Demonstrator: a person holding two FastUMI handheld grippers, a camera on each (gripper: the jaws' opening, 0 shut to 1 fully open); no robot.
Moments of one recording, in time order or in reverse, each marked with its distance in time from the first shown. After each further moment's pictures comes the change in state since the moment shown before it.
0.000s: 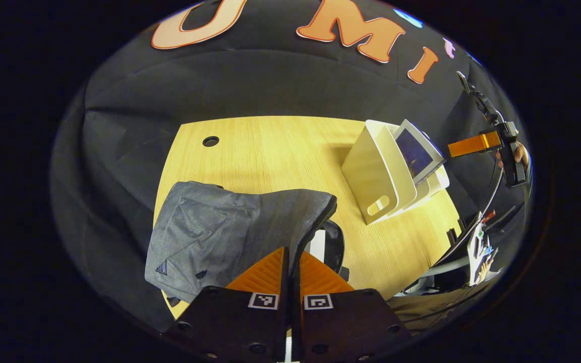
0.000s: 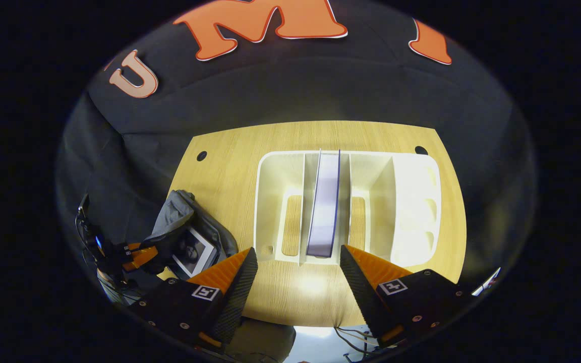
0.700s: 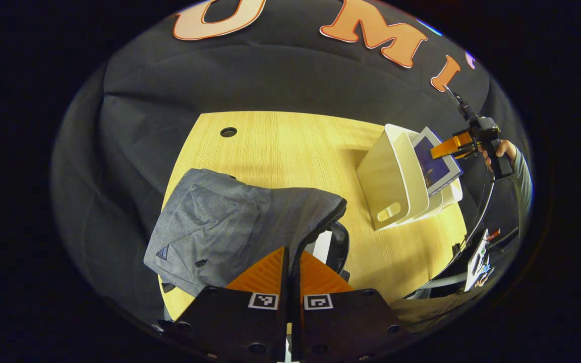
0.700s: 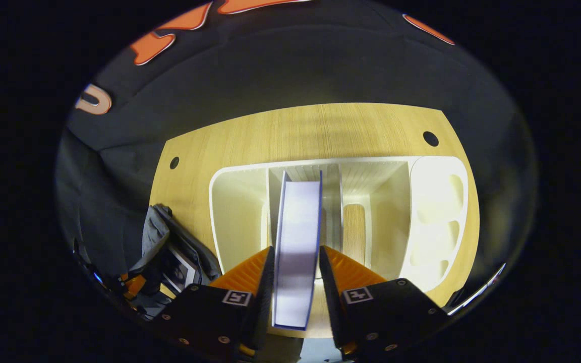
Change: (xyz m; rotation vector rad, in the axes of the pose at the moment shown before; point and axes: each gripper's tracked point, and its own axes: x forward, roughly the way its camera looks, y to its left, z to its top) left arm 0.005 -0.001 -0.005 -0.088 0.014 0.085; right arm 0.091 -0.038 0.035 0.117 0.117 -0.030
